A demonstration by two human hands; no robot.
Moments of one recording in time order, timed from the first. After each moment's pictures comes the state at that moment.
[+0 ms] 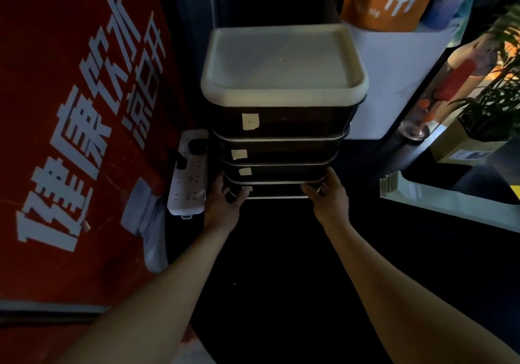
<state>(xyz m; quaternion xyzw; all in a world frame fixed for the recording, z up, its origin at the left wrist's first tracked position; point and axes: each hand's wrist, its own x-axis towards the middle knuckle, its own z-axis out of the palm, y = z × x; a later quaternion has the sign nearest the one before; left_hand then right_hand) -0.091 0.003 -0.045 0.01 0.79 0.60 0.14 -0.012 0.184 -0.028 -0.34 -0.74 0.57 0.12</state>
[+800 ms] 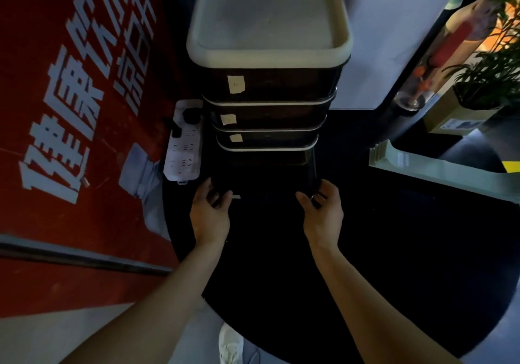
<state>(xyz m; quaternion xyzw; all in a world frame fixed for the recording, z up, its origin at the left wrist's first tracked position) -0.008 -0.021 -0.045 -0.10 0.80 0.58 0.06 0.069 0.140 -0.030 -0.42 -0.67 0.59 0.16</state>
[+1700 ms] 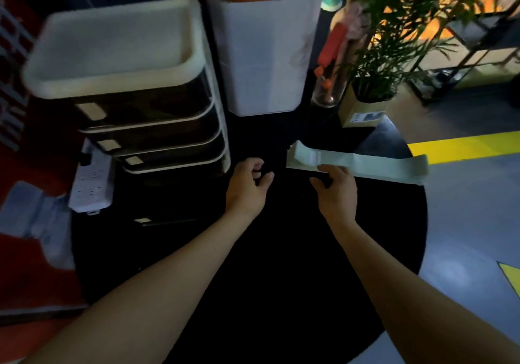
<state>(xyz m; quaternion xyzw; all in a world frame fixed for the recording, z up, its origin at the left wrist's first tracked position) 0.032 0.186 -0.003 0.15 0.85 0.47 0.19 0.127 0.331 -0.023 -0.39 -0.81 0.40 0.14</state>
